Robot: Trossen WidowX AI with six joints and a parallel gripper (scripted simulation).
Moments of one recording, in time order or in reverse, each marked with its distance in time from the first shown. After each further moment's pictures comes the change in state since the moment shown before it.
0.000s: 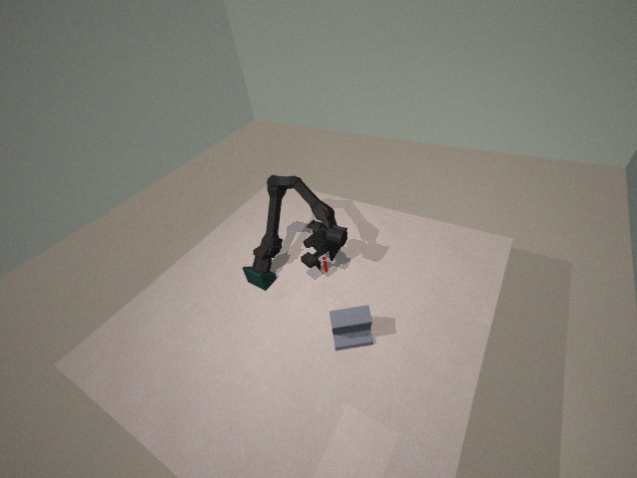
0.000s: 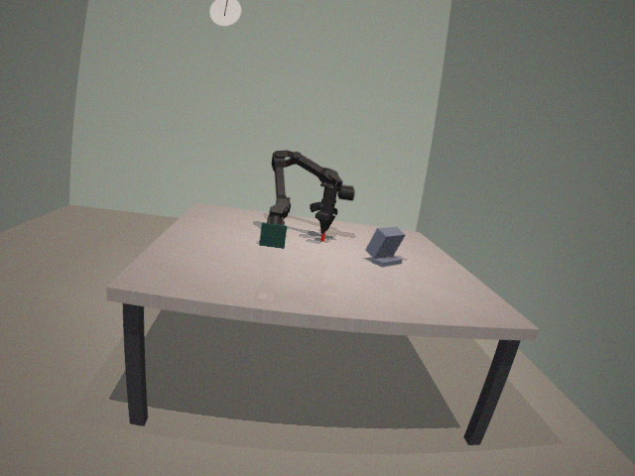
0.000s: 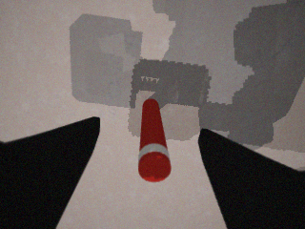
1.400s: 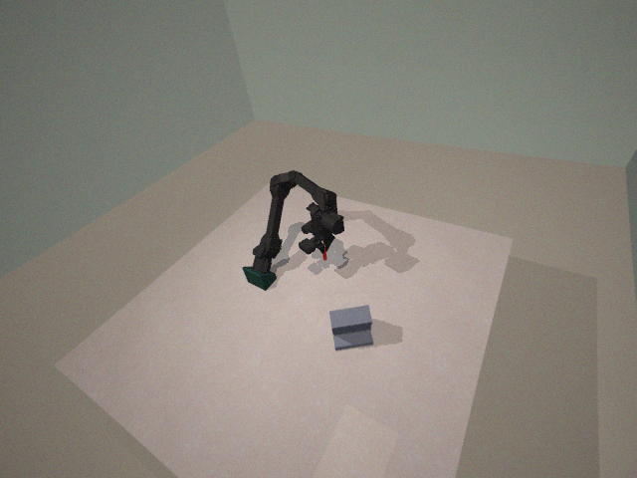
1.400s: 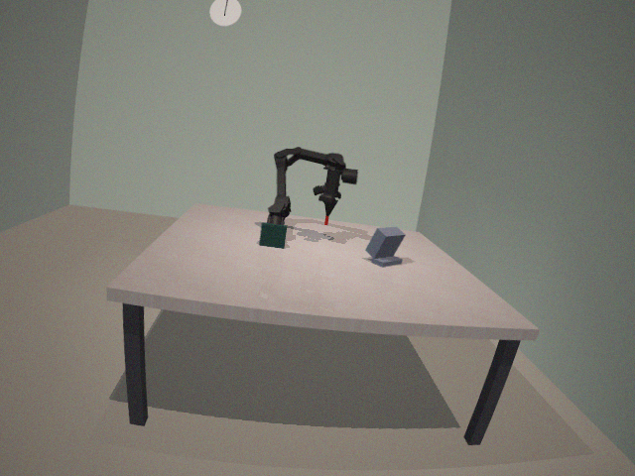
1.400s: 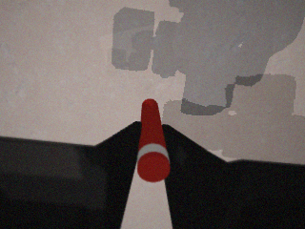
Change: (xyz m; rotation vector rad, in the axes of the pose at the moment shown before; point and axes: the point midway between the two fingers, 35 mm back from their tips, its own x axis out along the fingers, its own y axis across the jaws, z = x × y) arm -0.075 -0.001 -0.004 0.000 0.006 0.000
